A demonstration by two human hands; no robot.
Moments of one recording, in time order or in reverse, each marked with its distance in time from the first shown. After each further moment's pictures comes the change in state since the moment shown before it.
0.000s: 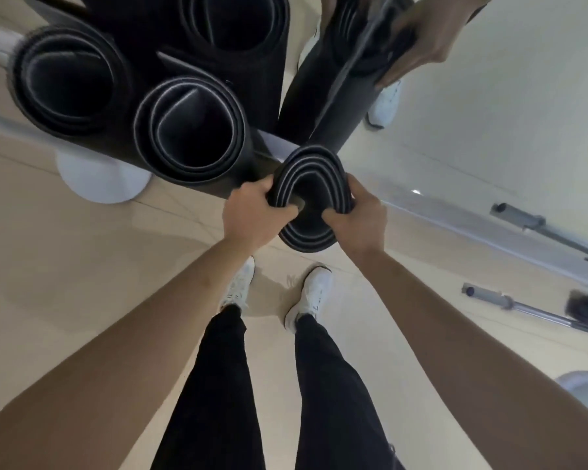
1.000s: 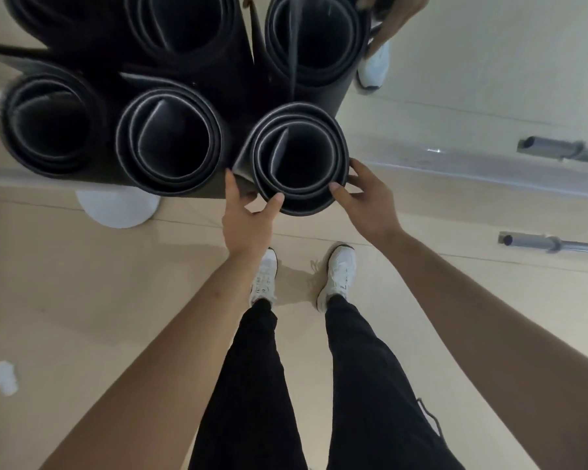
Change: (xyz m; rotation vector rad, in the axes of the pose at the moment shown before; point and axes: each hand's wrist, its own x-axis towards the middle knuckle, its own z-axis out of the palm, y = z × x) left_hand -0.007 -0.029 0.036 -0.301 0.157 -0.195; right_hand -0.002 0.049 -0.006 0.213 -0.072 0.148
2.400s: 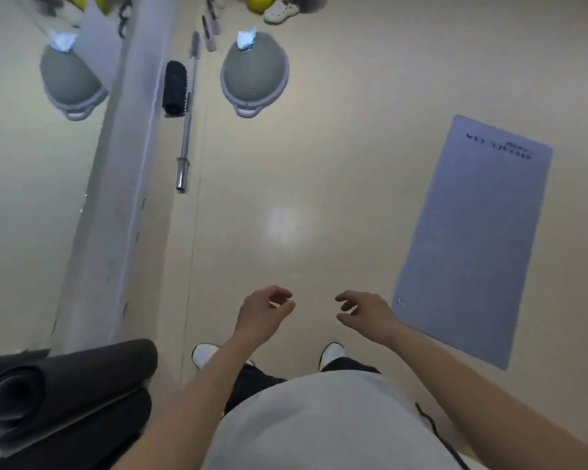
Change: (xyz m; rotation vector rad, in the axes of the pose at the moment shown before) left_hand -0.573 -0.145 -0.055 1.336 -1.507 0.985; right_hand -0.814 0.157 0.133 0.669 0.727 0.848
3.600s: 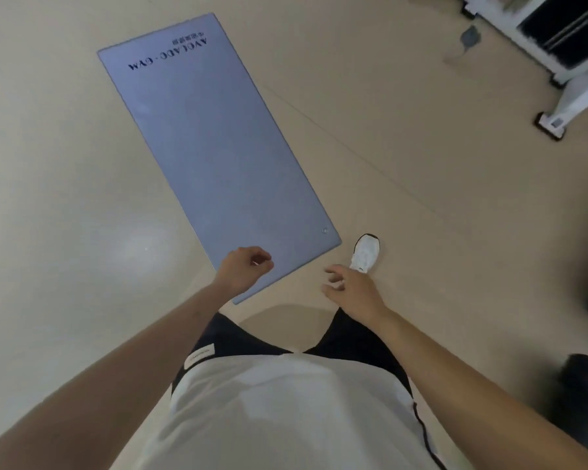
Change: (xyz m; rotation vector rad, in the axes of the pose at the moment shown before) left_hand 0.162 0.332 0.599 0.687 -0.813 0.462; right_hand -0.141 0.528 -0.169 0.752 0.518 0.641
